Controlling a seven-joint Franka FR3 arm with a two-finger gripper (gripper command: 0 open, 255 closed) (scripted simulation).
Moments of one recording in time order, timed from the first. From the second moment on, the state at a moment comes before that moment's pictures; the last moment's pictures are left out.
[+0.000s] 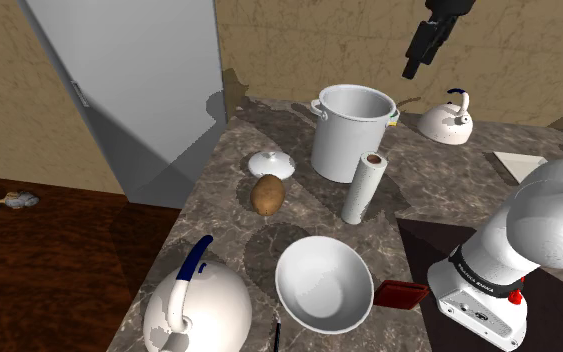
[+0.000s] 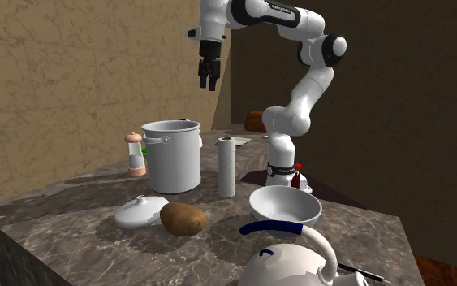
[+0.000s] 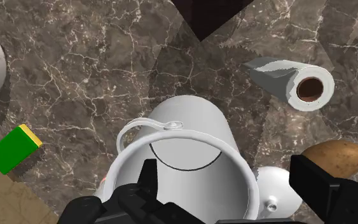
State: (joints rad) arm 0.00 -0.76 -0.02 -2.28 -0.09 1.60 -0.09
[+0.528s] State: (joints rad) arm 0.06 -0.81 0.04 -2.46 -0.04 1.73 -0.08
